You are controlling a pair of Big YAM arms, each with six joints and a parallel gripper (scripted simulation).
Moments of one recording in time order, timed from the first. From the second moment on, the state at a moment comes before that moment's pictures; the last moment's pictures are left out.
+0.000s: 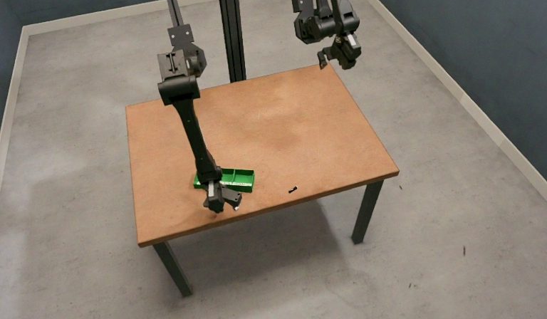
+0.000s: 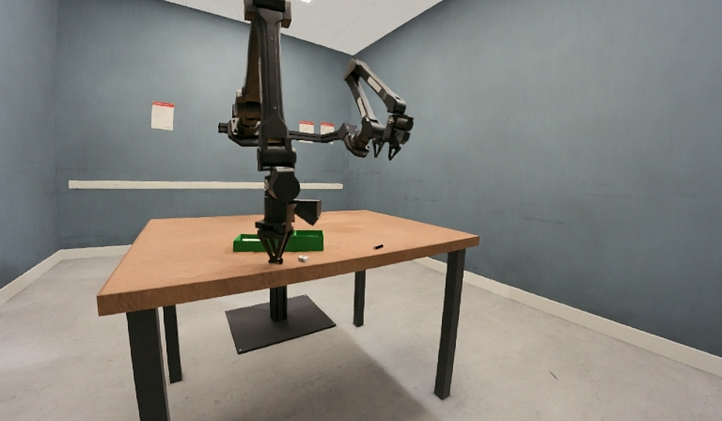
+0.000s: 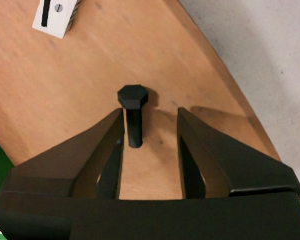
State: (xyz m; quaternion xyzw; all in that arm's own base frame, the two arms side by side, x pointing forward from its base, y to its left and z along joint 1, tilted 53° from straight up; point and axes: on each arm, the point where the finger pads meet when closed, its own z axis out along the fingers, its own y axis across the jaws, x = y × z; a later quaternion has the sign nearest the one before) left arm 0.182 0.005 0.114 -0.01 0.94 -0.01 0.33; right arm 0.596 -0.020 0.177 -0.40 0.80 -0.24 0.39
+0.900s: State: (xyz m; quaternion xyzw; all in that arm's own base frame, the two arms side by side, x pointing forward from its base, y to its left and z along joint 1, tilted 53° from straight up) left arm 0.182 0.005 0.114 -0.01 0.94 -0.01 0.33; right arm 0.598 -0.020 0.161 -0.40 0.80 -0.24 0.38
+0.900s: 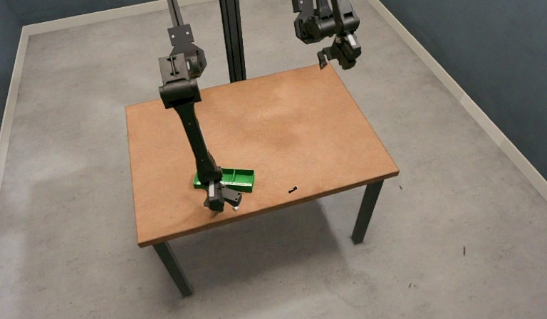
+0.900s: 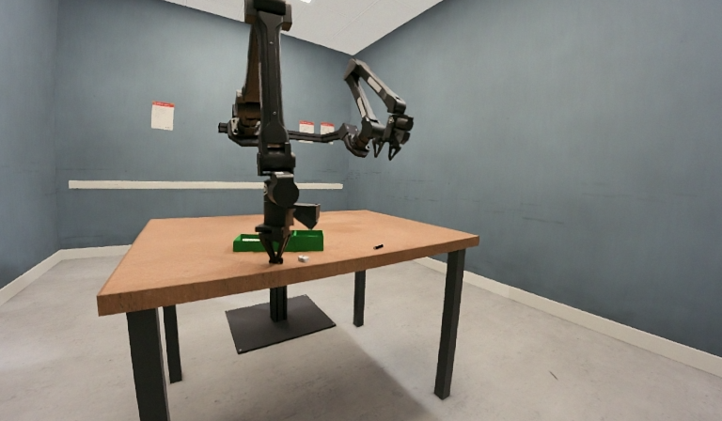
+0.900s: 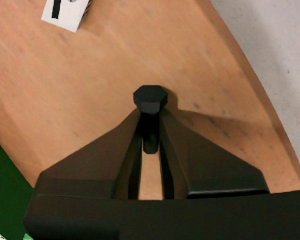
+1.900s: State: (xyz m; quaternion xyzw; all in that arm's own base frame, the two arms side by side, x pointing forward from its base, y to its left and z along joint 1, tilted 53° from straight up) left arm 0.182 0.005 0.114 -0.01 0.94 -0.01 0.33; right arm 0.583 -0.021 0.180 -0.40 0.80 -0.24 0.39
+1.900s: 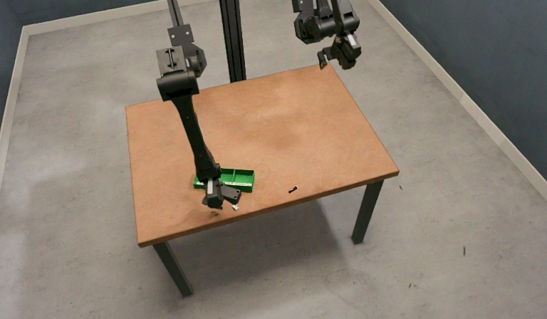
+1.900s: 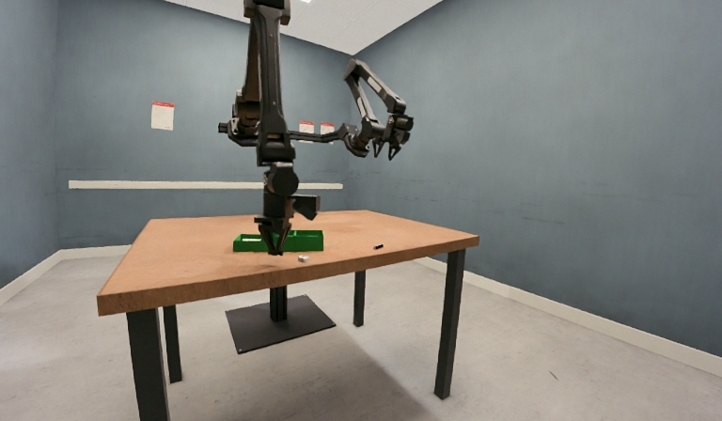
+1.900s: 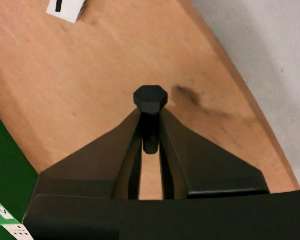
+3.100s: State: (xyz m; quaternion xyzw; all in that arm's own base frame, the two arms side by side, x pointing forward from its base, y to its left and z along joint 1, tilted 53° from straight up) left arm 0.182 0.005 0.114 -0.01 0.94 -0.01 0.33; right arm 0.550 -0.018 0.196 -0.40 0.80 -0.24 0.38
